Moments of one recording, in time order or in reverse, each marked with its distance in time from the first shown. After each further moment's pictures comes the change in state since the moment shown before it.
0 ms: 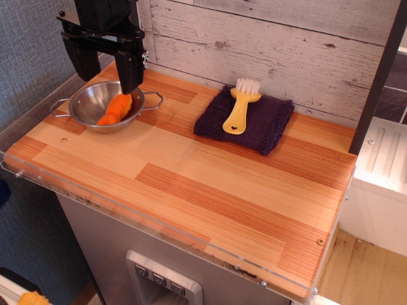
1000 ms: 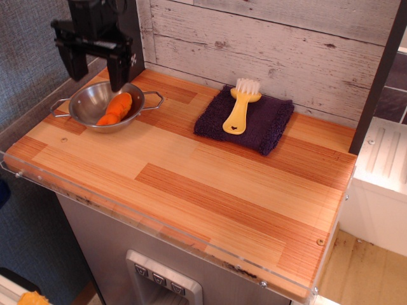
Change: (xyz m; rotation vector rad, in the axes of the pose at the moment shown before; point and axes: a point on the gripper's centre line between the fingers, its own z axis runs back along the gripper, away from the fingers) arm 0.028 0.052 -0.043 0.068 0.024 0.137
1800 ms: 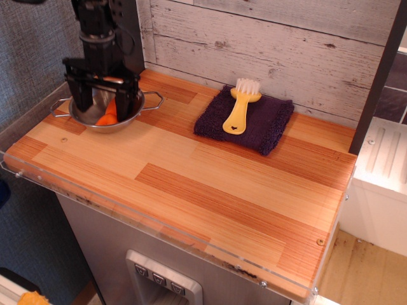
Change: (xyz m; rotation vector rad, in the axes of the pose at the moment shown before) arm 0.001 0.001 -0.052 0.037 0.078 0.062
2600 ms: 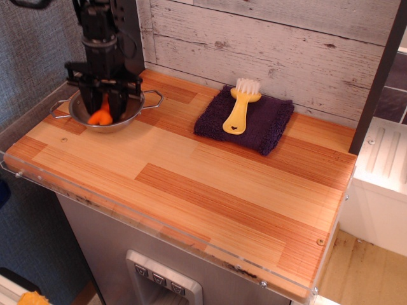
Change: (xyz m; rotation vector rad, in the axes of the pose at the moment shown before) arm 0.001 -0.002 0.007 -0.009 -0.039 0.016
